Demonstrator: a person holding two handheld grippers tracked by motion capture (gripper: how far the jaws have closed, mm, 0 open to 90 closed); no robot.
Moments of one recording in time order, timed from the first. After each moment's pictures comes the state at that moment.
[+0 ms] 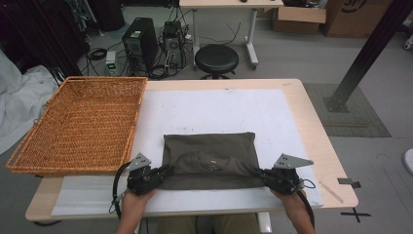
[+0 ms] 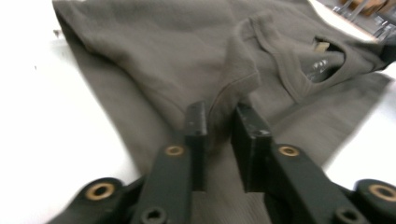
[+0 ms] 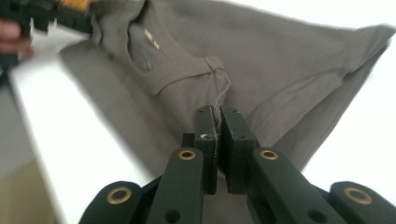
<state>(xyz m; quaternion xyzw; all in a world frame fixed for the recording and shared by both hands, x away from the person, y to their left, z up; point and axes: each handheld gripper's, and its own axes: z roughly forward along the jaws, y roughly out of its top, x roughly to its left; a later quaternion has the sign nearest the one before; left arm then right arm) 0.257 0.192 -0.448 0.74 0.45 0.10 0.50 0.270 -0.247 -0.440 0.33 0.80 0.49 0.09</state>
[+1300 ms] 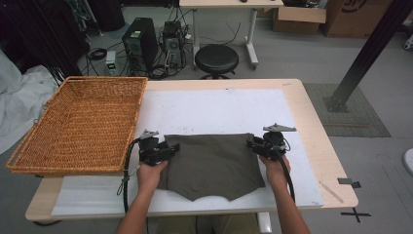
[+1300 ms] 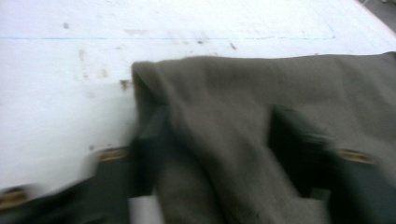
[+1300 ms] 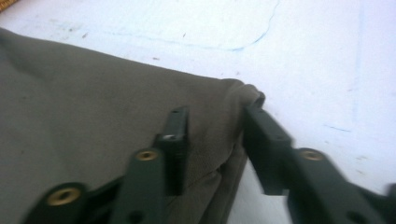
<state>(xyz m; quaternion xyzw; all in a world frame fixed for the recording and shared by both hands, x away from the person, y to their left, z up) 0.355 0.171 -0.451 0.69 0.56 0.12 0.44 0.376 -0.224 -0.440 0.50 0.75 0.42 0.15</state>
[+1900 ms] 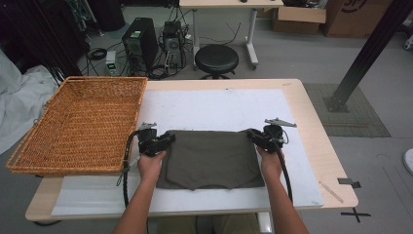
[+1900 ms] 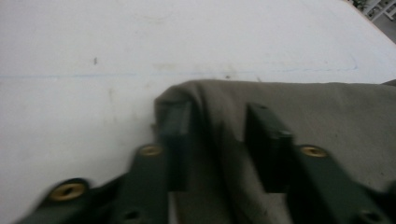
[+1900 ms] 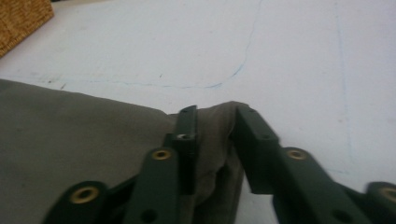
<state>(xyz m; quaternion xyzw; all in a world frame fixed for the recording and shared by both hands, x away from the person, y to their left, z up) 0.378 0.180 -0.447 0.66 0.58 0.14 0.45 0.395 -0.228 -0.441 0.54 0.69 0.46 0.17</state>
